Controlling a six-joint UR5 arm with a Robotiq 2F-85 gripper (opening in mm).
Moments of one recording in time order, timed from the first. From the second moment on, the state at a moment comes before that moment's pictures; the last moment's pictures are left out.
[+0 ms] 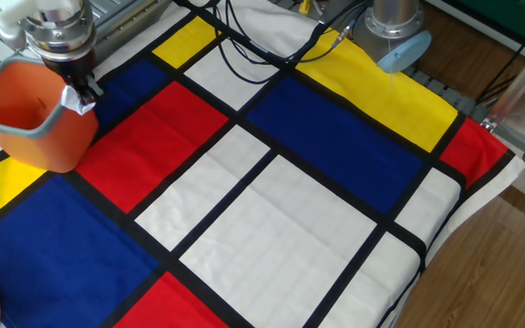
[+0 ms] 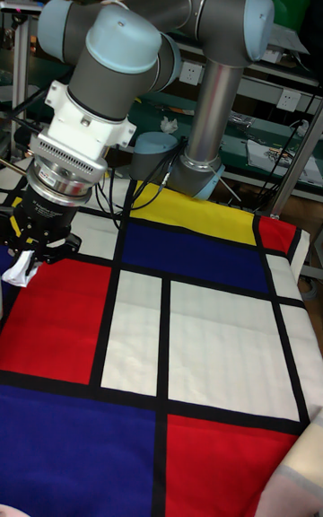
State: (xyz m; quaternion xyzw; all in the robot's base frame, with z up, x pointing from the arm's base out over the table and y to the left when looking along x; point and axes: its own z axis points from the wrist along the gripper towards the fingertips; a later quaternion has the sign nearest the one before) arm 0.588 -0.208 0.152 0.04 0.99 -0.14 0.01
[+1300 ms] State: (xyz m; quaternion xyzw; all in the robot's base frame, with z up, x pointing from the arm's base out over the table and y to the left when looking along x) arm 0.574 -0.204 0.151 0.02 0.99 -0.13 -0.02
